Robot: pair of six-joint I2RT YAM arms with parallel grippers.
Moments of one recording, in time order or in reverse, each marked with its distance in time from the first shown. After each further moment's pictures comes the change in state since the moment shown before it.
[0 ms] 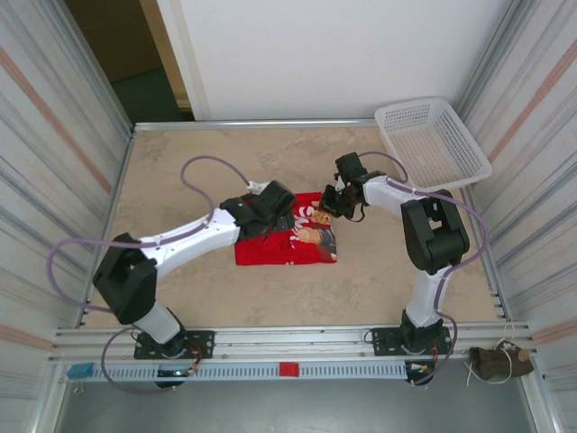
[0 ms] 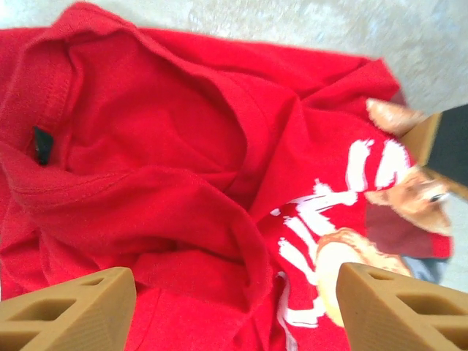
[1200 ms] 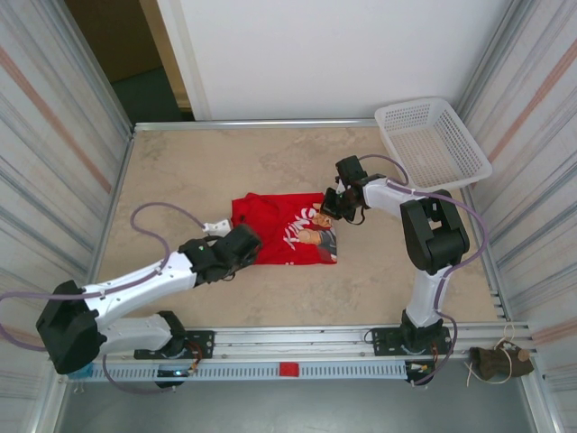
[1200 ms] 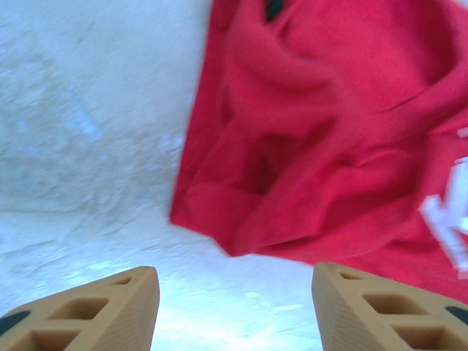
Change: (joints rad) left arm -0.063 -0.433 -0.414 -0.048 -0.083 -0.325; right arm 0.000 0.000 -0.034 0.022 0.023 0.005
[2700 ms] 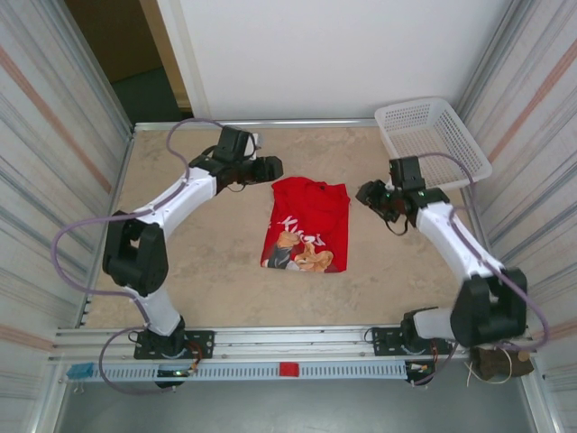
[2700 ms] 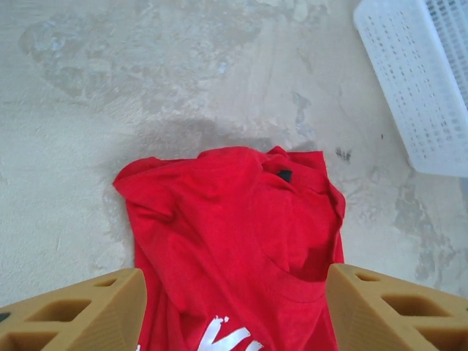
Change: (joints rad) left arm 0.462 0.592 0.665 0.225 0.674 0.720; right arm -0.179 -0.510 -0.167 -0.137 0.096 0.039
